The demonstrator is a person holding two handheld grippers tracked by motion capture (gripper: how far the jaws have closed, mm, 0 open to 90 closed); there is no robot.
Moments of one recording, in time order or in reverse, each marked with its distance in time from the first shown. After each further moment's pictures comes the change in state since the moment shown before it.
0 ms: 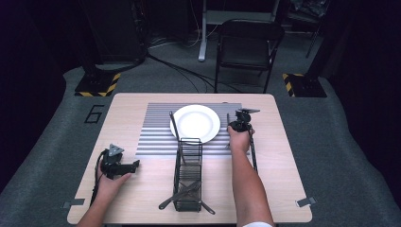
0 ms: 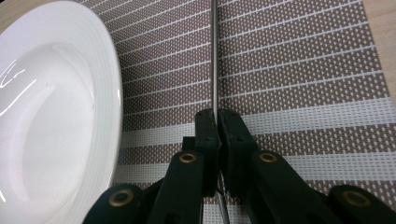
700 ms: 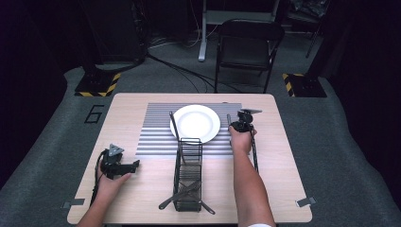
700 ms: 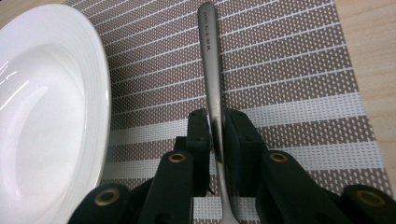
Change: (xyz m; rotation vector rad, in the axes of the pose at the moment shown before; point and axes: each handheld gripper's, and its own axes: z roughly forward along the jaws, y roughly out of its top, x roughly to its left) left arm 0.000 0.000 0.000 0.000 0.000 0.000; right arm -0.006 -0.001 -0.006 -0.004 -0.017 0.003
